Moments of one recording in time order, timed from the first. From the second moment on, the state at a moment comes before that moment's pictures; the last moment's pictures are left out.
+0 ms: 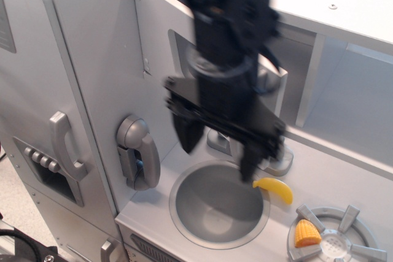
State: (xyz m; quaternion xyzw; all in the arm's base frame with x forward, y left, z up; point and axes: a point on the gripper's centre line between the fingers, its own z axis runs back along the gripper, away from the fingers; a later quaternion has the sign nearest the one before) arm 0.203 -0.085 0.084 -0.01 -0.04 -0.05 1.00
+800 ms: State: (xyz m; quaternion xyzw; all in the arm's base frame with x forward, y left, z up) arm 0.259 -0.187 0.104 -0.09 -0.07 -0.07 0.99
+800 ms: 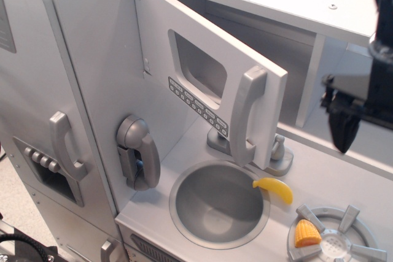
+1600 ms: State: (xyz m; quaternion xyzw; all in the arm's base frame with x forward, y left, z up) arm 0.287 -0.095 0.111 -0.07 -0.12 0.00 0.99
